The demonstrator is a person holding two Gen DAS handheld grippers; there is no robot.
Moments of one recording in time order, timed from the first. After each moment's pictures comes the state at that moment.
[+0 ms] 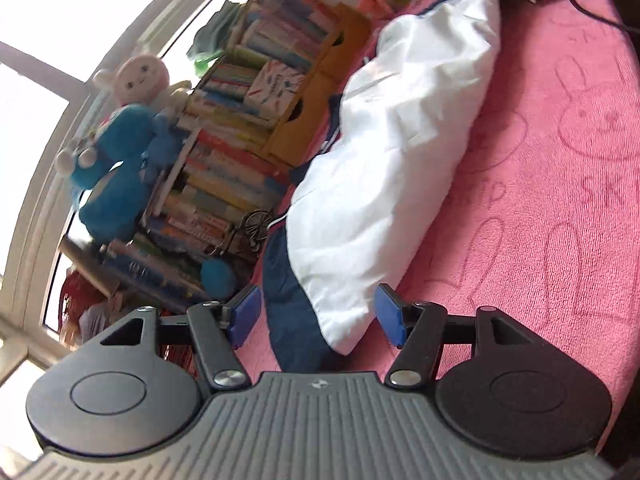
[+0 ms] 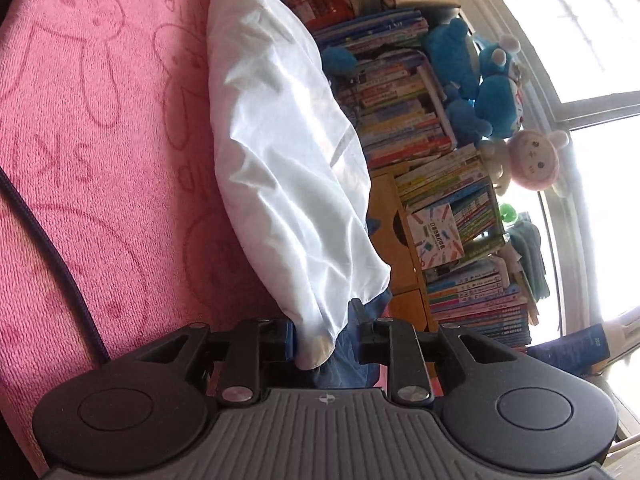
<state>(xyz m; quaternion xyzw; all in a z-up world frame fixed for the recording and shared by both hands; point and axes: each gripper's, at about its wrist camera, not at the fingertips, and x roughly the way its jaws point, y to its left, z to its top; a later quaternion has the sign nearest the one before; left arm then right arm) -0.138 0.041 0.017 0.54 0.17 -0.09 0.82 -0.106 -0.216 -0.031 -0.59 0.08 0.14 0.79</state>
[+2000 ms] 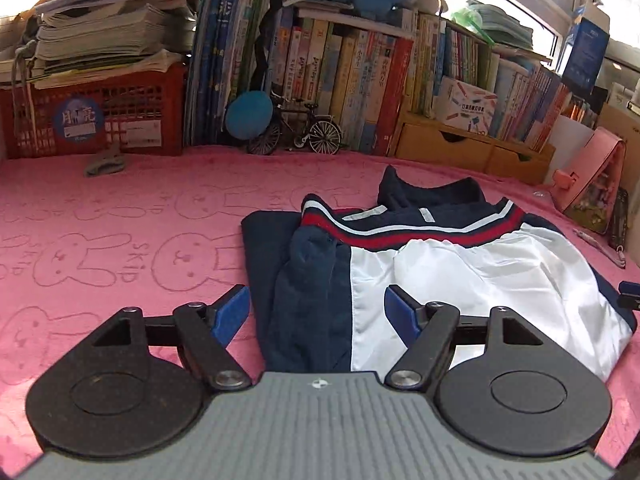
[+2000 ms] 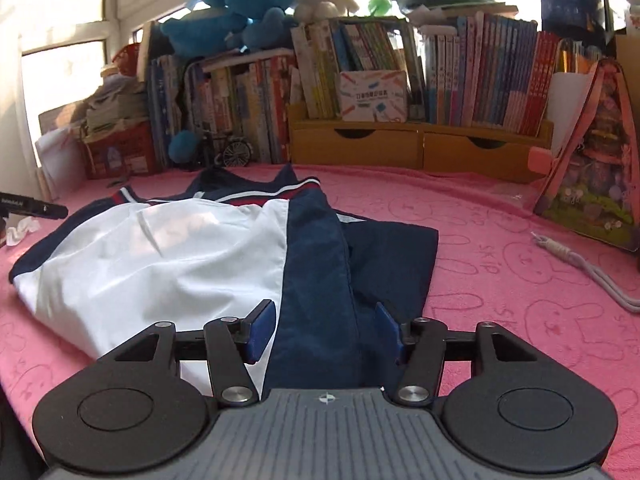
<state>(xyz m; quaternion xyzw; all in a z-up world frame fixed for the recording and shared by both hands) -0.012 0.145 0.061 -0.07 0.31 -0.03 0.95 -0.015 -0.344 0.047 0.00 0.31 0.21 0.93</state>
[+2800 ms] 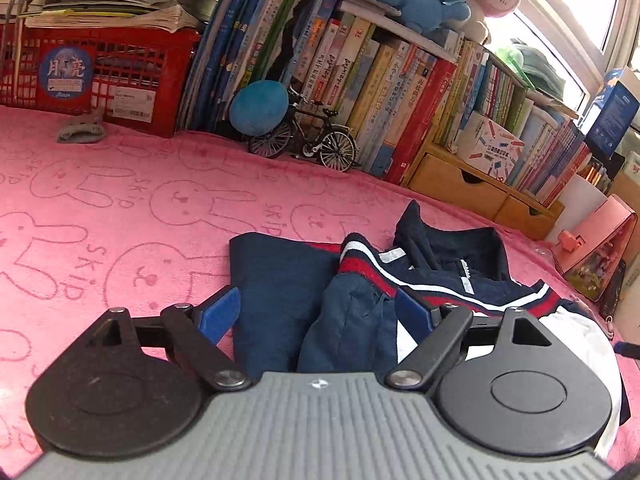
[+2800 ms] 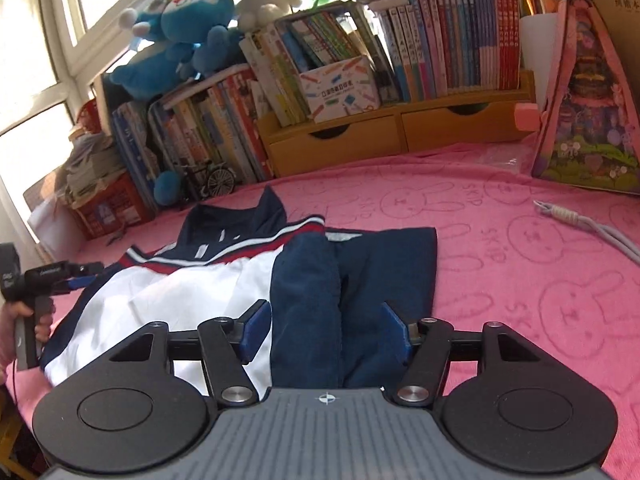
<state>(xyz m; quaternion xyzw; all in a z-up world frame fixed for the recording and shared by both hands) 0.042 0.175 0.044 -0.17 0.29 -0.05 0.94 0.041 -0.348 0.075 0.10 0.33 0.19 0.92</state>
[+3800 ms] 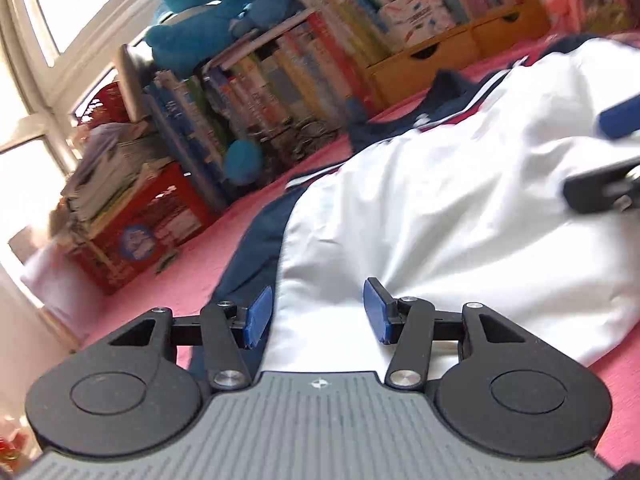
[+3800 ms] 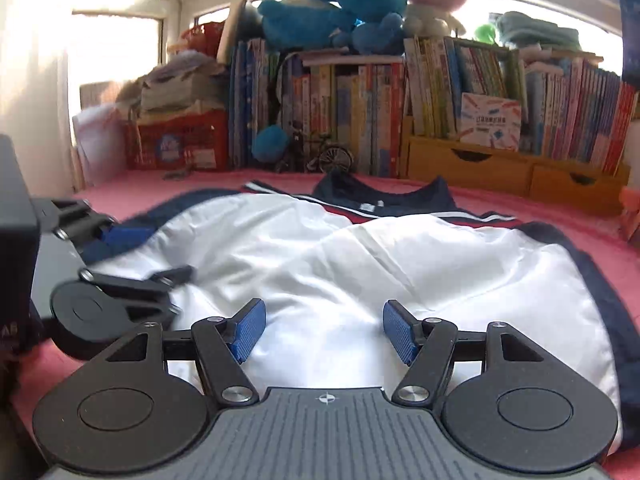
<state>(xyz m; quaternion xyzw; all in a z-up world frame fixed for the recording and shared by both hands) -0.065 -0.005 -0.002 0.27 0.25 0.14 0.92 -0.069 -0.156 0.034 -0.09 0.22 0.19 0.95</state>
